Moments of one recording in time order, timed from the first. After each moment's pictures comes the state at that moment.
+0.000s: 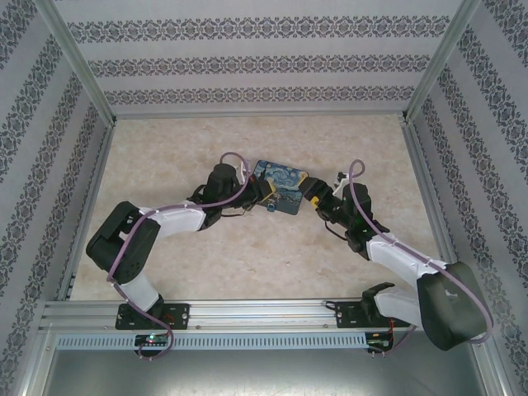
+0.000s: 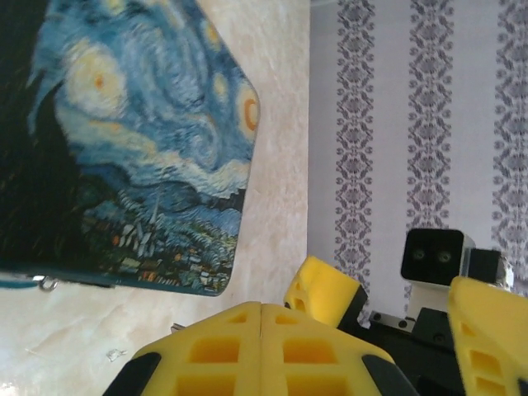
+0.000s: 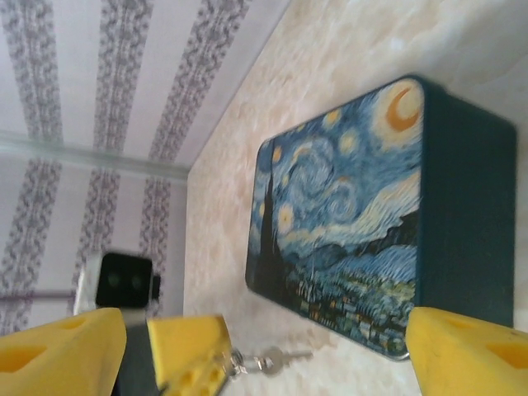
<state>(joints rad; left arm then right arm) -0.55 1.68 0.86 0.45 0.50 -1.16 0.34 1.17 0.43 0.41 -0.36 1.10</state>
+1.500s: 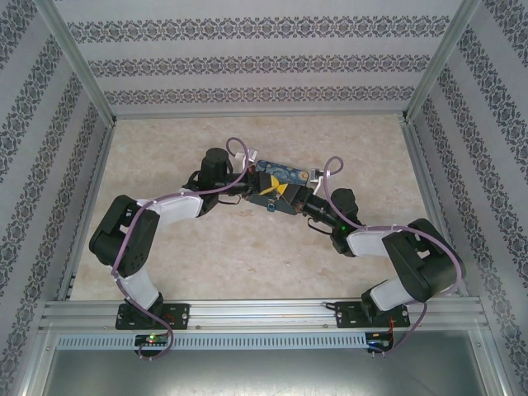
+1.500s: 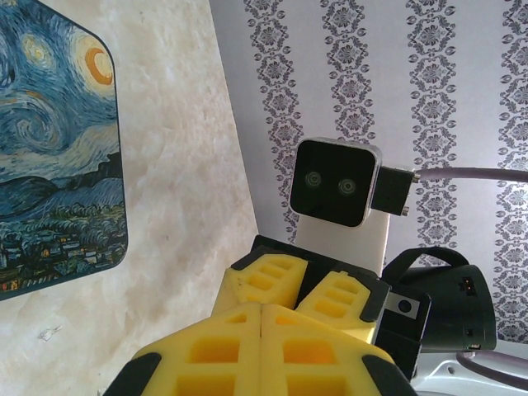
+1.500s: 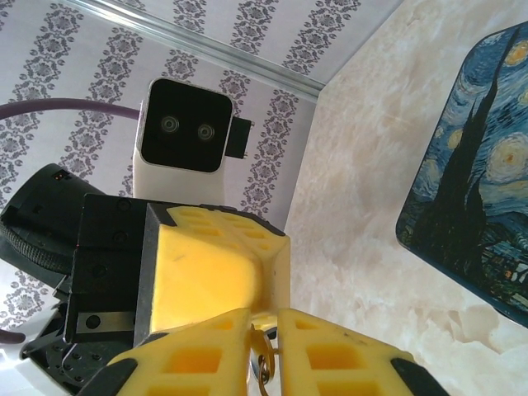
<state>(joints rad) -0.48 1.73 0.97 0.46 0.87 -1.08 0.45 1.50 0.40 1.07 -0.53 1.21</state>
